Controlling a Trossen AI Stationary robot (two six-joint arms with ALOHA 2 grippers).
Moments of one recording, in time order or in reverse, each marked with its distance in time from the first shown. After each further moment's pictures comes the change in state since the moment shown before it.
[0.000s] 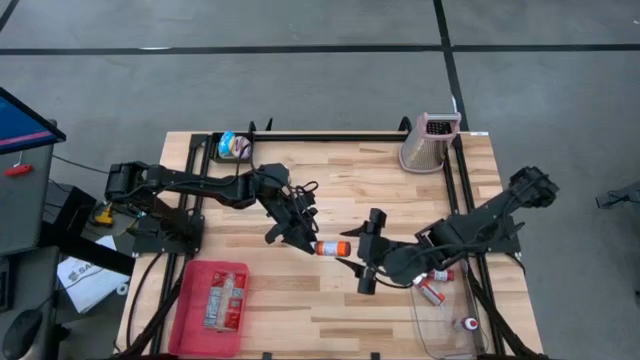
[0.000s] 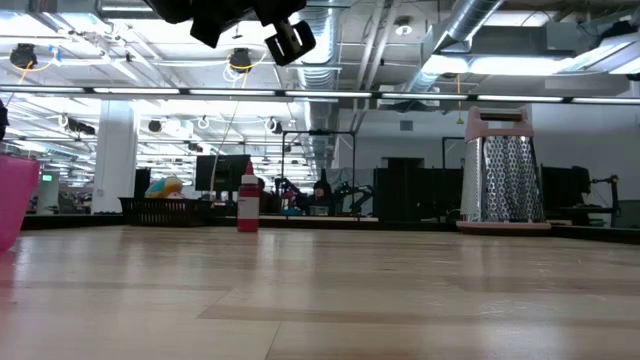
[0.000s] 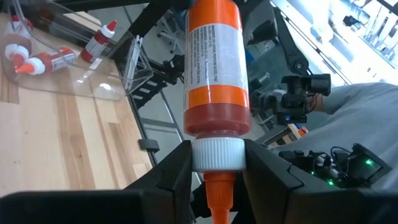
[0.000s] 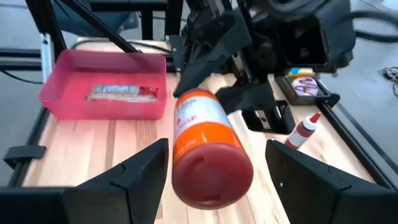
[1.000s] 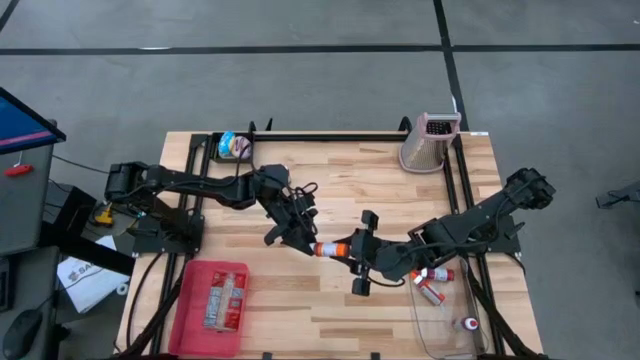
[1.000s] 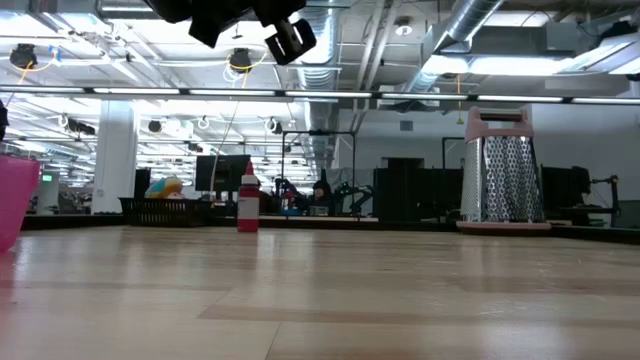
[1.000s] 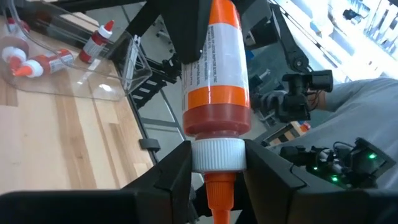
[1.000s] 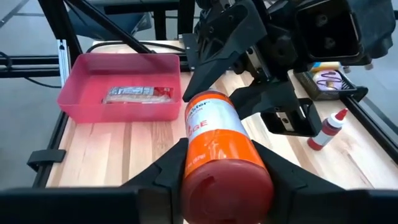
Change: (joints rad) left arm -0.001 0.000 0.000 -0.009 -0.011 0.035; right arm -0.032 0.030 -0.001 0.055 -0.094 0.028
